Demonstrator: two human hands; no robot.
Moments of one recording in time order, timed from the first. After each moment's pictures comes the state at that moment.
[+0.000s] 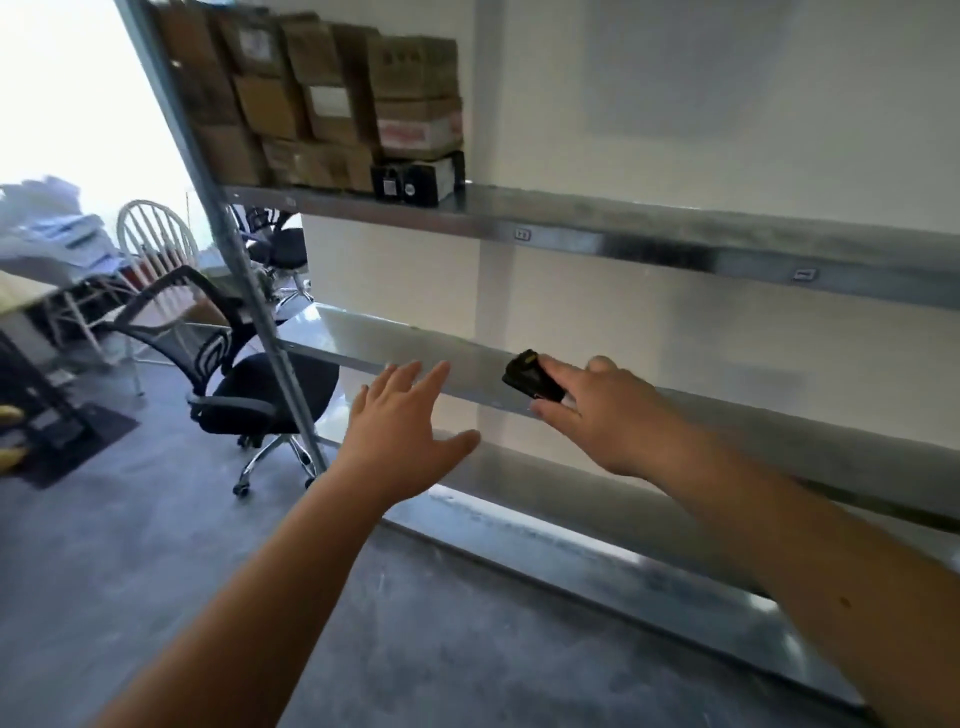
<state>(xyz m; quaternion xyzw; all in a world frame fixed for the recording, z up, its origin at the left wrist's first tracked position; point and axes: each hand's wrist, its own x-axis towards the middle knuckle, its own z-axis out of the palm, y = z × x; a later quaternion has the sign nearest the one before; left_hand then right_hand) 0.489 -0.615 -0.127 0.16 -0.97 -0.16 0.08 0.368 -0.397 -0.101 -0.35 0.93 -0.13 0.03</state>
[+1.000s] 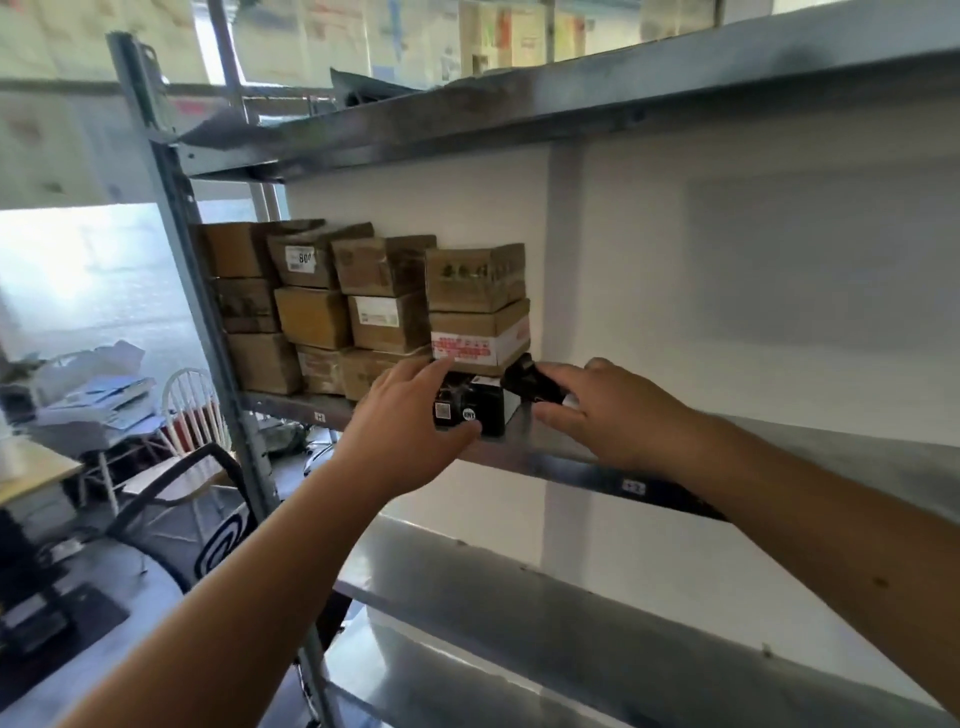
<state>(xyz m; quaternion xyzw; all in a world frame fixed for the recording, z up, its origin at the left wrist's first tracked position) 0.232 -0.838 0.021 0.14 -0.95 -0.12 0.24 0.102 -0.630 0.032 -0.42 0.89 -0.17 -0.09</state>
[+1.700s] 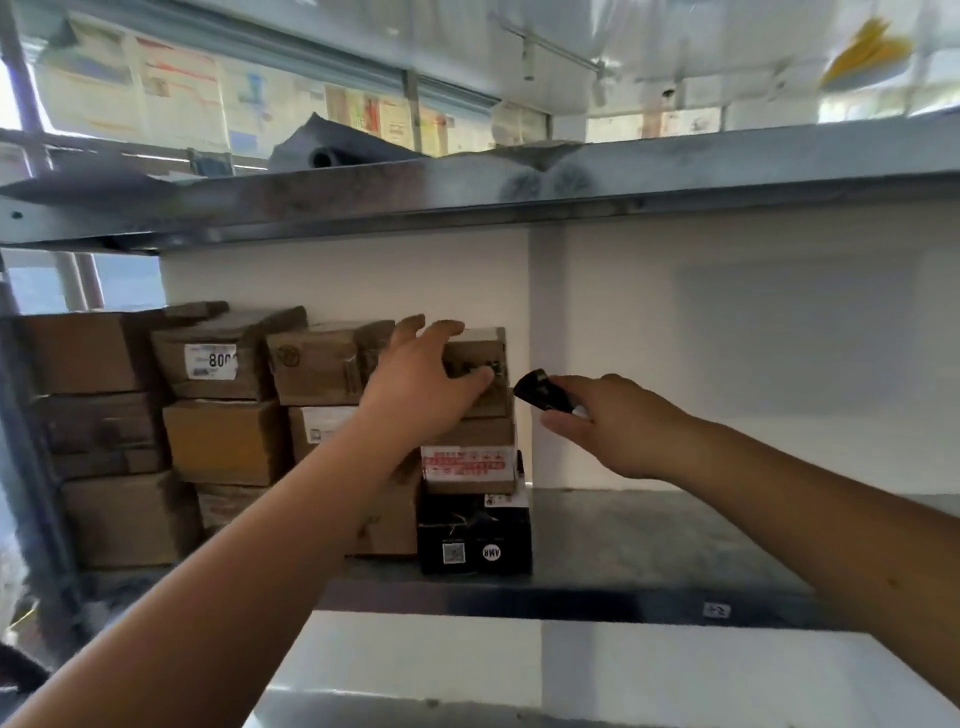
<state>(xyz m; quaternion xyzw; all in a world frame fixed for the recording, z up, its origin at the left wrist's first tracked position) 0.072 -0.954 0.117 -0.01 -0.92 -0.25 0.29 0.022 -0.717 0.082 -0.27 0.93 -0.20 -0.15</state>
